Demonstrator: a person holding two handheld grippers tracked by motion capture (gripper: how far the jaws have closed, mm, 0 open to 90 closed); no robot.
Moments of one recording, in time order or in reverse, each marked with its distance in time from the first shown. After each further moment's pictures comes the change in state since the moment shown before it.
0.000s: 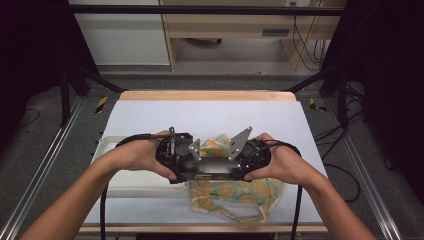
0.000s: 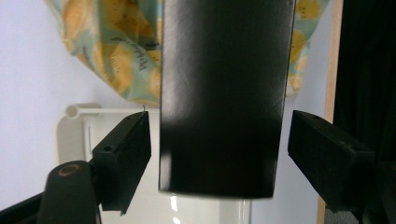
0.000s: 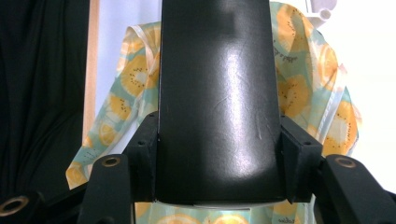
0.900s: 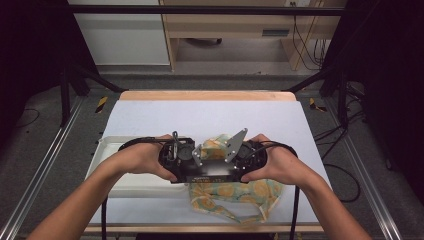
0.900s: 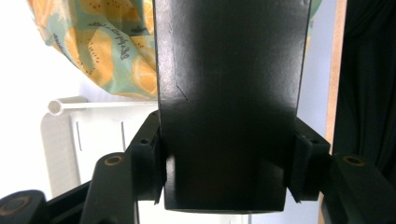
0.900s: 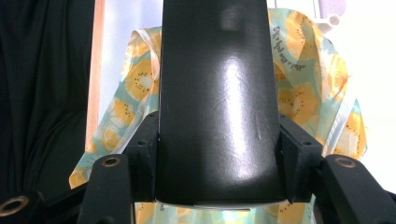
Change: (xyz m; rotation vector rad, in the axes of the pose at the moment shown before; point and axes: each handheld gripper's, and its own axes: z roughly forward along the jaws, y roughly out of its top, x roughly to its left) left arm -0.002 -0.002 0.011 0.050 -0.018 0.012; right arm 0.003 0.007 0.005 0.005 0.010 -0.017
